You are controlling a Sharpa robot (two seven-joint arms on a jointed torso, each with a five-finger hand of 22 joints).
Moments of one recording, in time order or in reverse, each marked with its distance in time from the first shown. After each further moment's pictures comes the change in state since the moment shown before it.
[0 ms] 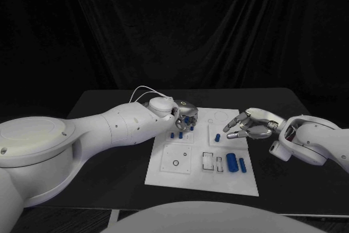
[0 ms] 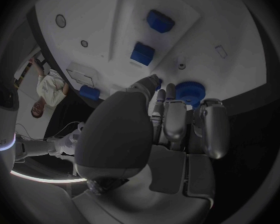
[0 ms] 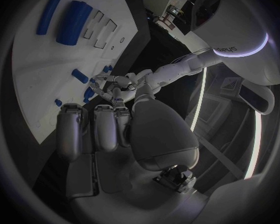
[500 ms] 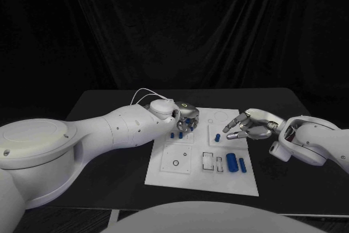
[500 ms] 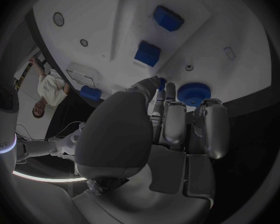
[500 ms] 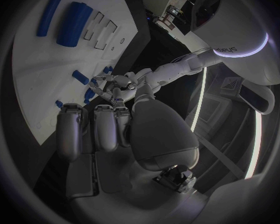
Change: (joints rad) left arm -0.013 0.005 0.000 0.000 0.000 -0.024 0.005; left_hand -0.021 -0.008 0.037 -0.015 0.000 0.007 0.001 0.003 0.004 0.030 -0.006 -0.021 -0.015 0.018 -0.011 0.023 0.027 0.000 -0.004 -0.004 0.000 0.000; right arm -0.003 0.000 0.000 -0.001 0.000 0.002 0.000; right_hand 0.000 0.000 0.000 0.000 0.000 0.000 0.000 0.000 0.000 0.000 0.000 0.000 0.000 0.001 0.000 0.000 0.000 0.000 0.000 0.000 0.000 0.000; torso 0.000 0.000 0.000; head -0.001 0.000
